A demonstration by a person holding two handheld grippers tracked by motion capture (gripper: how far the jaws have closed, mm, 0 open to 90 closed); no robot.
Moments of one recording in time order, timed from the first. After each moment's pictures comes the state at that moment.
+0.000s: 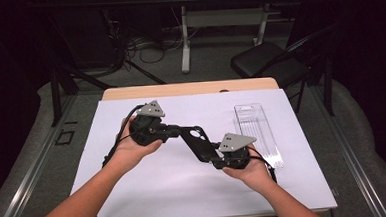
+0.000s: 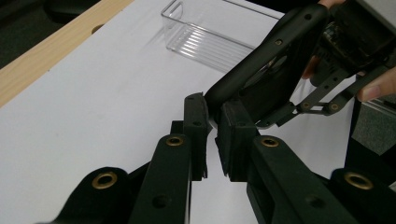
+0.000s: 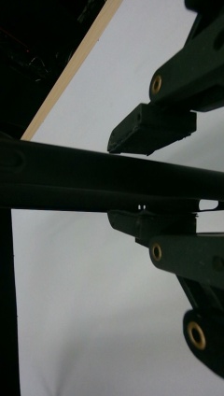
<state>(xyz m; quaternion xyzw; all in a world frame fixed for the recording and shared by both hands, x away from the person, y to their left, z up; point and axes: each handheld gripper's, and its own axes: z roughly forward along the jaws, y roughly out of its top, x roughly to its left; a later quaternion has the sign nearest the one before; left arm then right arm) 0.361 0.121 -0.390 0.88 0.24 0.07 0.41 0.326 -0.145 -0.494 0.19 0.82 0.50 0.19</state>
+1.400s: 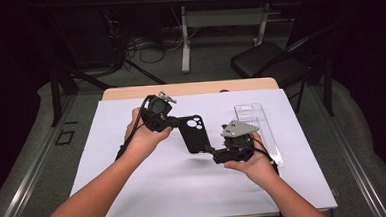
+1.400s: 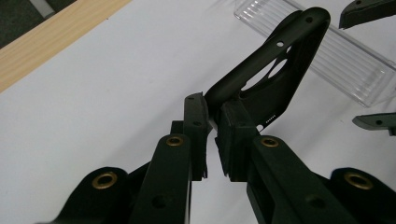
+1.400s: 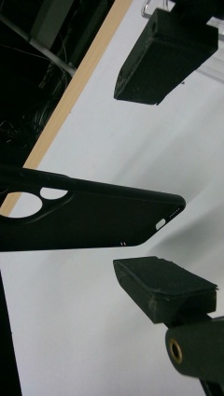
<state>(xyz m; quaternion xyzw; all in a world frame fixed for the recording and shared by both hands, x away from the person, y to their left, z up) 0.394 0.093 -0.391 0.88 0.36 0.12 0.30 0.333 -0.149 -0.464 0.30 0.81 0.44 0.25</state>
